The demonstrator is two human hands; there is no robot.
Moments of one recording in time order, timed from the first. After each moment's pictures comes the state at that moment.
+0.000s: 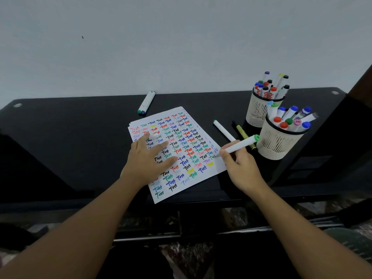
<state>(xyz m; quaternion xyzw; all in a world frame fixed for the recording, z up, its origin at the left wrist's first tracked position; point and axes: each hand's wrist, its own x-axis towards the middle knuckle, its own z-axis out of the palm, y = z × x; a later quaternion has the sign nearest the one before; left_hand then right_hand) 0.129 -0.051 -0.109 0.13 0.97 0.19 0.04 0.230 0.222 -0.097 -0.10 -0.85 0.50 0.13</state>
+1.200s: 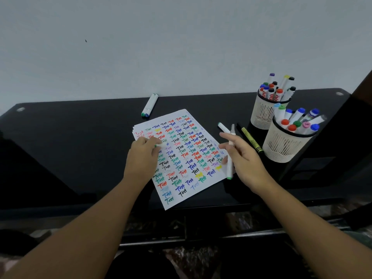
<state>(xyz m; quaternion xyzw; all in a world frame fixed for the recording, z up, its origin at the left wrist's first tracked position) 0.106 -0.058 -0.117 0.13 0.94 0.28 -0.14 0.216 0.218 -0.085 -0.03 -0.79 0.60 0.13</state>
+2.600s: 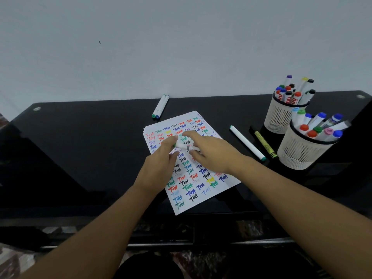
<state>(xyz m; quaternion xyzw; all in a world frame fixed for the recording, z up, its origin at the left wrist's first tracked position) 0.138 -0.053 -0.101 0.20 0.90 0.38 -0.09 0.137 0.155 -0.062 0.19 -0.97 0.17 0.01</state>
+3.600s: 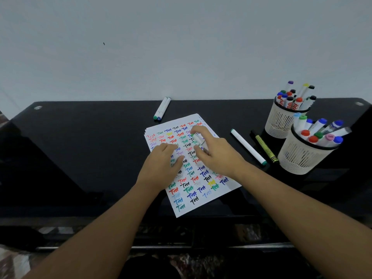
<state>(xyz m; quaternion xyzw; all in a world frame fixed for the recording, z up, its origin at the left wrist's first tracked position) 0.122 -0.050 -0.107 0.18 0.94 0.26 -0.09 0.145 0.160 -0.065 0.15 -0.94 0.30 0.08</state>
